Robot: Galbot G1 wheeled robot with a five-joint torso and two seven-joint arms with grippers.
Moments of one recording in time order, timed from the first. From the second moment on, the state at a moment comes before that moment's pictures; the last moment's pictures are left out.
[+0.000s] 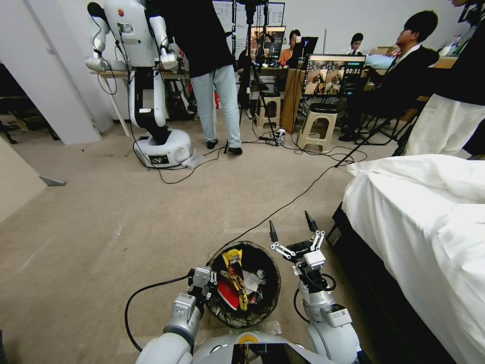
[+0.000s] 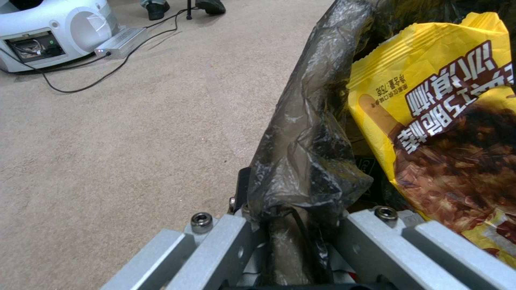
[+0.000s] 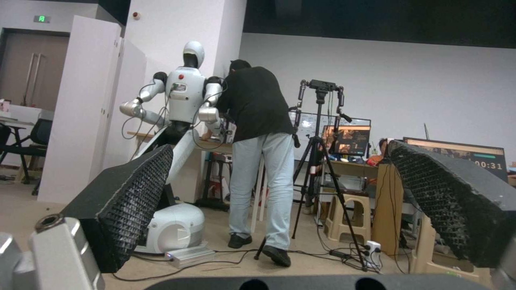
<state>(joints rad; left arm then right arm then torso) 1.83 -1.29 -0.27 -2.40 0.01 0.39 -0.14 -1.71 1.44 0.35 2.27 -0.13 0.49 -0.01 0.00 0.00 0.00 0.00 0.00</state>
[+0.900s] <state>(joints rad) 1.84 -1.28 -0.24 -2.46 -0.10 0.44 -0.10 -1.71 1.45 0.35 2.26 -0.14 0.49 -0.02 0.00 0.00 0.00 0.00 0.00</state>
